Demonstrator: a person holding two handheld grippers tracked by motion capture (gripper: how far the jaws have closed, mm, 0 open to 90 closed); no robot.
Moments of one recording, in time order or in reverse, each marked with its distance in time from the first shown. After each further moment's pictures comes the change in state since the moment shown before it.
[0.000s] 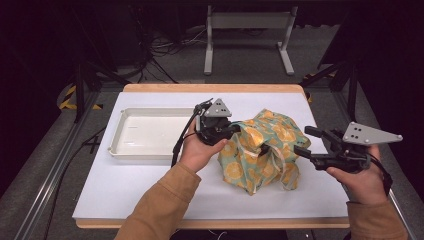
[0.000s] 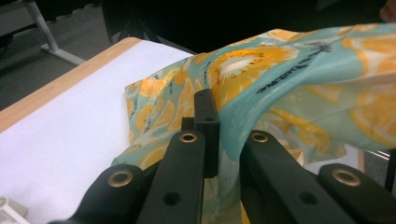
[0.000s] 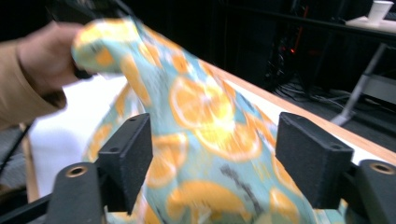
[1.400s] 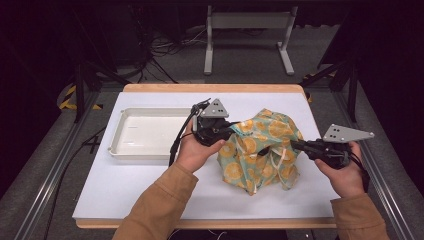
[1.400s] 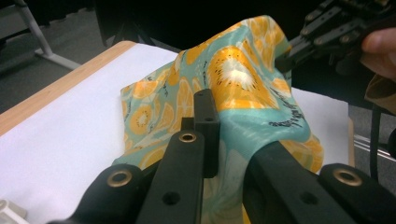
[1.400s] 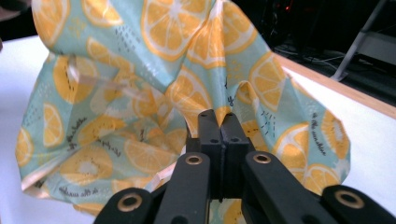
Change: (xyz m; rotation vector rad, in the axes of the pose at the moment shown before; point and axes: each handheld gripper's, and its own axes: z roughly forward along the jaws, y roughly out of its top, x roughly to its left) left arm 0.001 0.000 -0.008 0.002 -0.021 0.024; right arm -0.020 -0.029 0.027 0.142 -0.039 0.022
